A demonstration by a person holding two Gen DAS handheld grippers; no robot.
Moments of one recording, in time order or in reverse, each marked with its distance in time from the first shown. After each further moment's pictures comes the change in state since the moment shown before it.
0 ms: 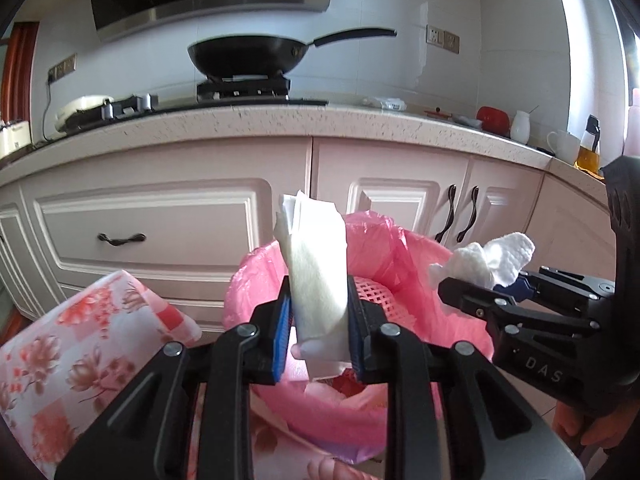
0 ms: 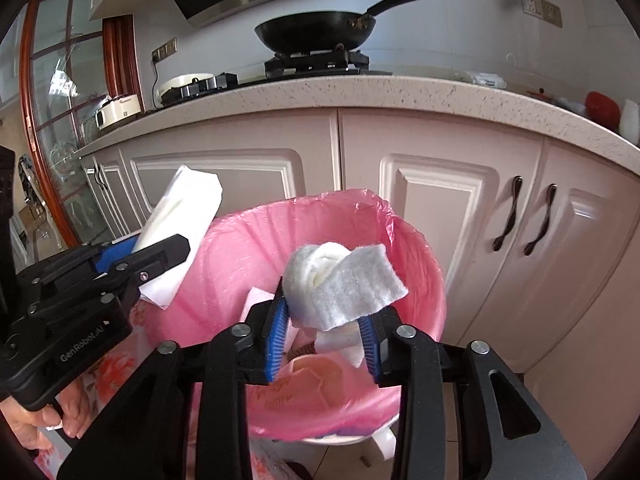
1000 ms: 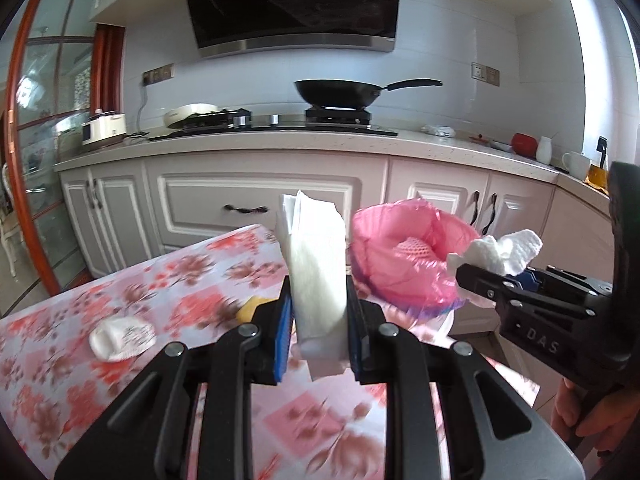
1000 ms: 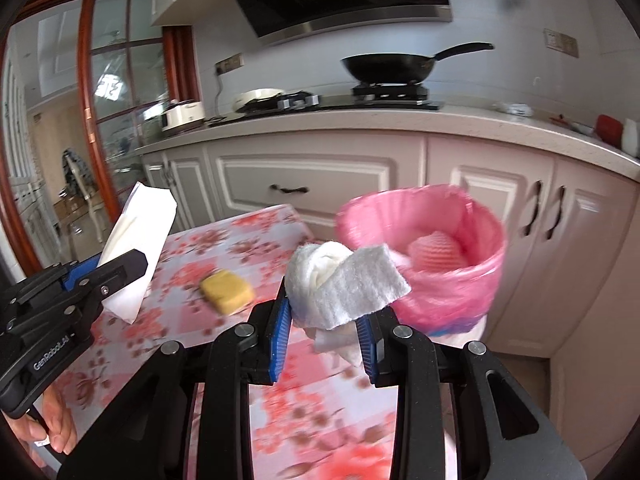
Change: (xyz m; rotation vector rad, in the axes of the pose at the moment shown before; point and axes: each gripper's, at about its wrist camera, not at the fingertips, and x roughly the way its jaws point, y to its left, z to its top) left arm -0.254 0.022 -0.085 -0.075 -0.077 0.226; right arm -0.146 0.121 -0.069 -0.034 -0.087 0.113
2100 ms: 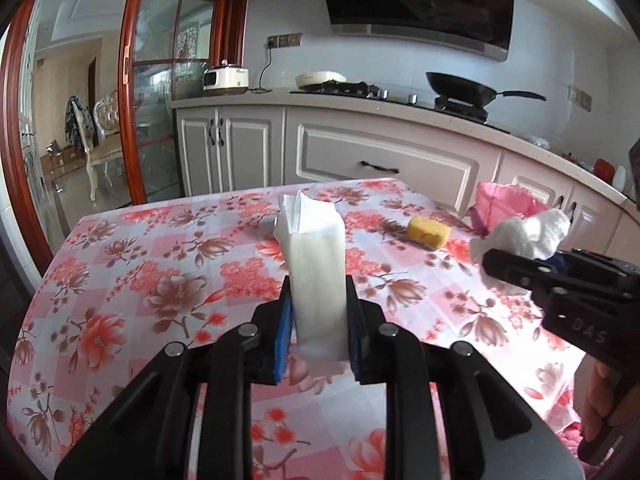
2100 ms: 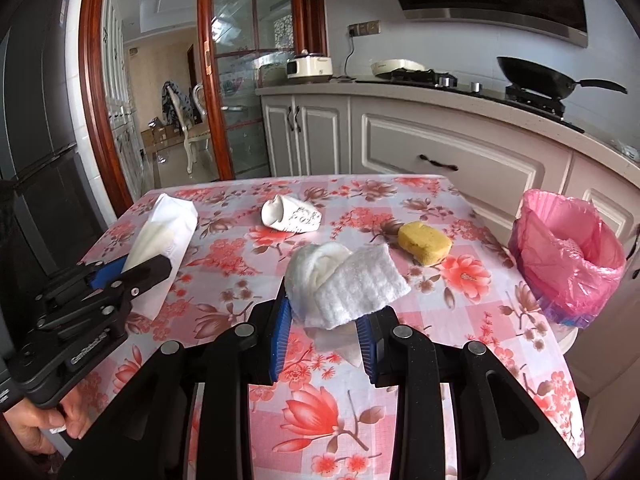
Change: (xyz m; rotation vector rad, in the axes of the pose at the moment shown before) left arm -0.146 0.118 -0.106 -0.213 0.053 0.319; right arm -0.036 0.174 -0.053 -0.254 0.102 0.319
